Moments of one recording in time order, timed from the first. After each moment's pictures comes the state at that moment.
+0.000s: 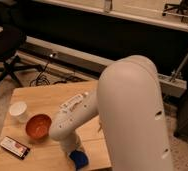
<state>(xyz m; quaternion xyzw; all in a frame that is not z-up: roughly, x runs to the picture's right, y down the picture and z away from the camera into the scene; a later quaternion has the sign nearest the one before) -0.112 0.328 0.749 -0.31 0.26 0.49 0.77</state>
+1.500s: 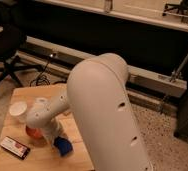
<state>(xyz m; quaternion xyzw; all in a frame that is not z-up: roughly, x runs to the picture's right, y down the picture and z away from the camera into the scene) -0.183 0.267 0.773 -0.28 0.24 0.45 0.81</state>
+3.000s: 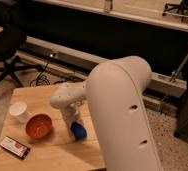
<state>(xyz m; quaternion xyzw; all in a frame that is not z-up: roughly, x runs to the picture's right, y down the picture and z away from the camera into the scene) -0.091 0.208 0.828 -0.27 0.28 0.53 0.76</state>
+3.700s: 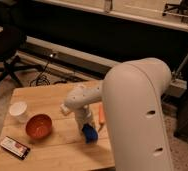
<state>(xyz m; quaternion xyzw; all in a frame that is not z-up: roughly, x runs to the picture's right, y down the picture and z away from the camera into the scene) -0.027 0.220 0.824 -0.26 0.30 0.56 0.73</state>
